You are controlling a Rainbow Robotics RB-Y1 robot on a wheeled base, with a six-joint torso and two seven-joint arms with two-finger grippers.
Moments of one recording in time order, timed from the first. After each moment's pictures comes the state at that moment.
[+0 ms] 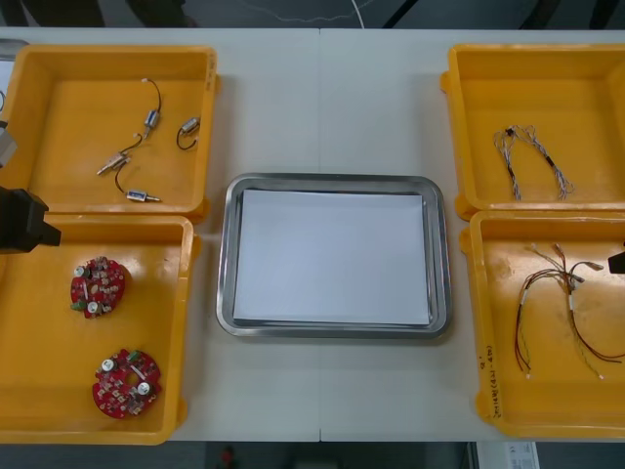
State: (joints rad) right arm -0.15 -0.66 -0.40 -2.18 -0.72 1.92 1.45; left arm -0.23 0.91 0.21 -2.11 0.97 1.80 -1.11
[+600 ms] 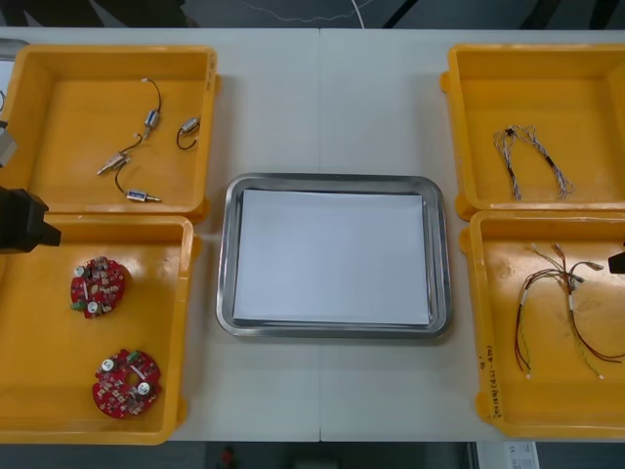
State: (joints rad) right arm -0.15 -0.66 -0.40 -2.18 -0.72 1.92 1.45; left arm -0.23 0.91 0.21 -2.11 0.97 1.80 -1.11
